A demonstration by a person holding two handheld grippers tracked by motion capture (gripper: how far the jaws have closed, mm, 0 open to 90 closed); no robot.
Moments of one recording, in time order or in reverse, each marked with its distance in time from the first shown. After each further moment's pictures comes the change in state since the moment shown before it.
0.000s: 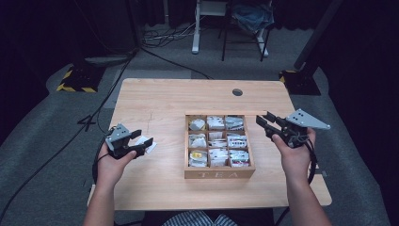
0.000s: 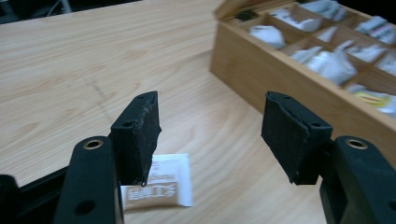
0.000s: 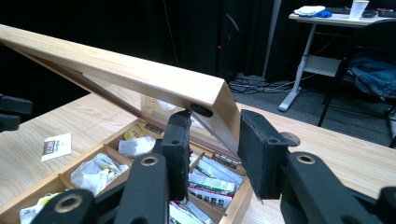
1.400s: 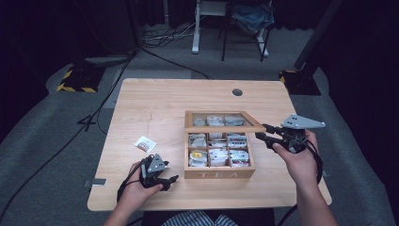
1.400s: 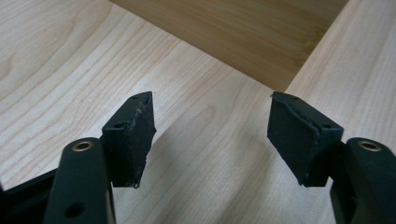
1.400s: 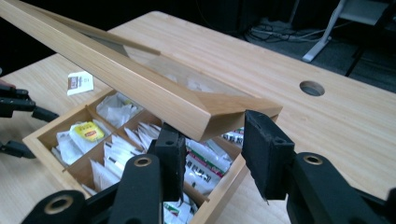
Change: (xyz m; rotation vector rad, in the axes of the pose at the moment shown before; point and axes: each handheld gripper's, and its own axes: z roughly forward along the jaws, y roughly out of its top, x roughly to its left) left arm -0.076 -0.057 0.049 0.260 -0.139 0.209; right arm 0.005 -0.003 -0.010 0.255 0.087 -0.037
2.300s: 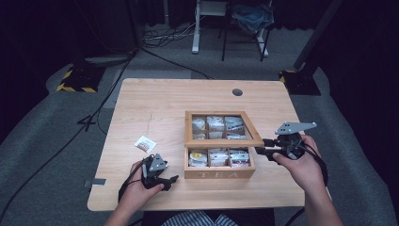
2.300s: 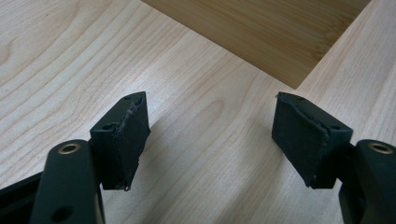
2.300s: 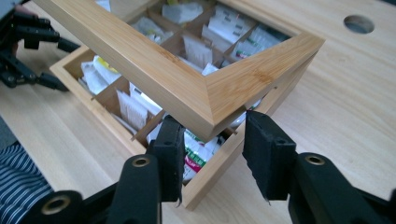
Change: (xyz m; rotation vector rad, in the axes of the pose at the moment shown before) left arm 0.000 0.000 0.003 0.025 0.017 -0.025; right arm 0.008 -0.009 -0.002 0.255 0.092 -0.017
